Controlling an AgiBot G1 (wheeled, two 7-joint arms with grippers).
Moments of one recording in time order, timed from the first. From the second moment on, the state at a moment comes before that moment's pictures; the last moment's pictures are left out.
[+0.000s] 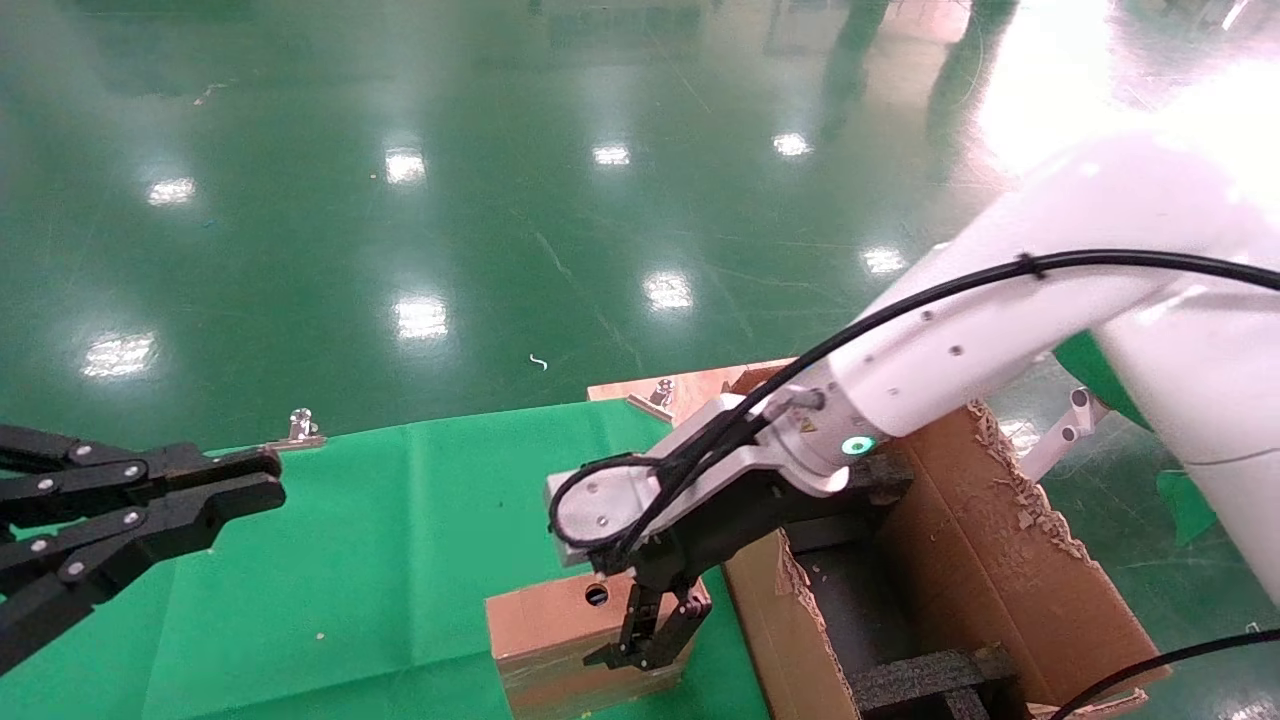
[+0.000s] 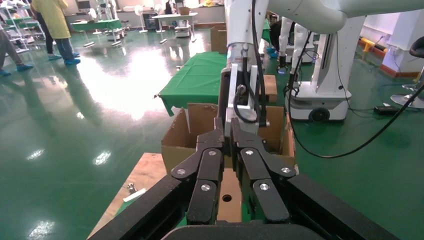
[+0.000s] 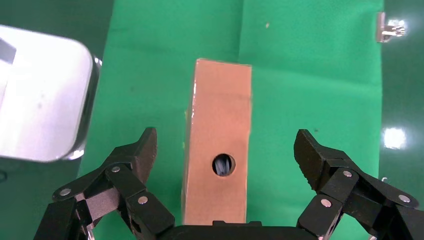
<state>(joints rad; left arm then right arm) -1.09 0.58 0.36 -1.25 0.67 1.46 -0.14 1.62 -0.93 -0.87 1.26 -1.51 -1.57 0.35</state>
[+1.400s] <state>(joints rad) -1.09 0.58 0.36 -1.25 0.67 1.46 -0.14 1.67 -1.03 -1.05 1.27 -1.64 -1.56 0.35</state>
